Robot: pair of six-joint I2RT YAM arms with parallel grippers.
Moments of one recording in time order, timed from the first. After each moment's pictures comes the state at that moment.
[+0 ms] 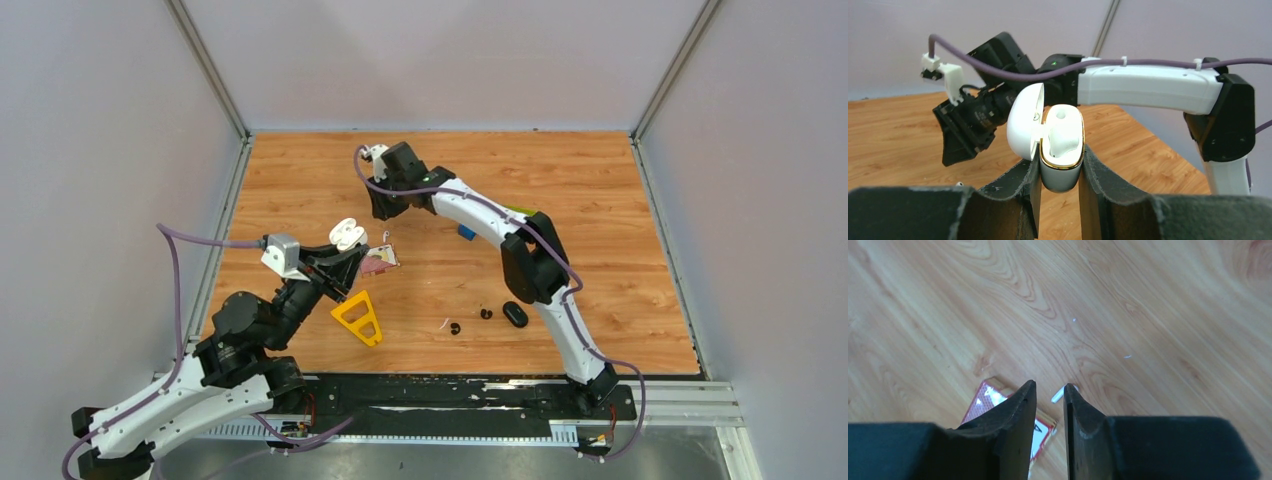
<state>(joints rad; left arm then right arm) -1.03 0.38 0.58 0.06 -0.41 -0.21 0.73 2.31 2.08 -0.49 -0.25 0.08</state>
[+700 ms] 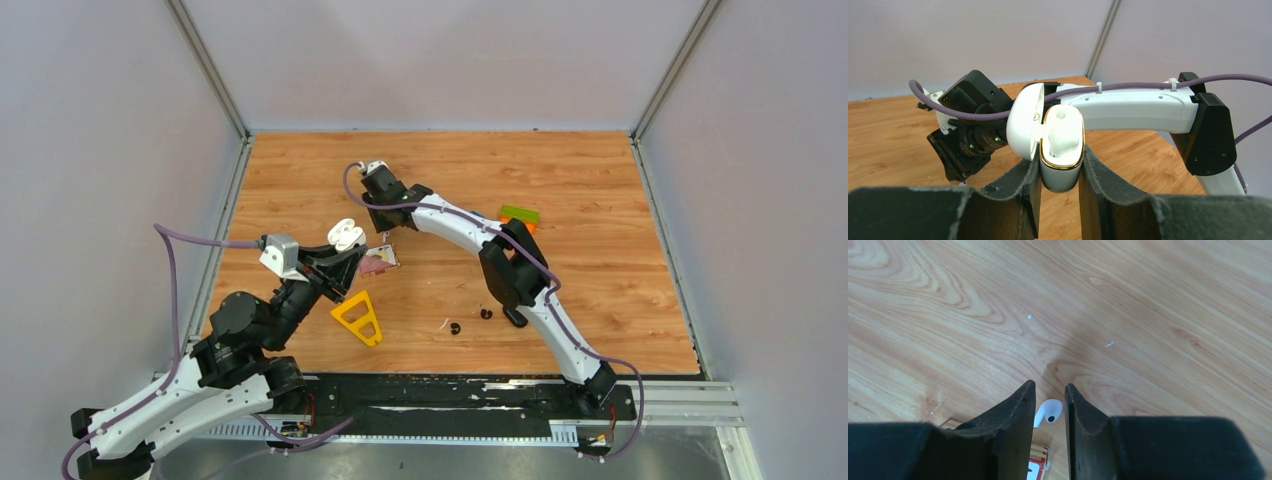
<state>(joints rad) -1.03 0.37 0.60 0.02 -0.41 -0.20 0.83 2.47 2.16 -0.52 0.14 0.27</state>
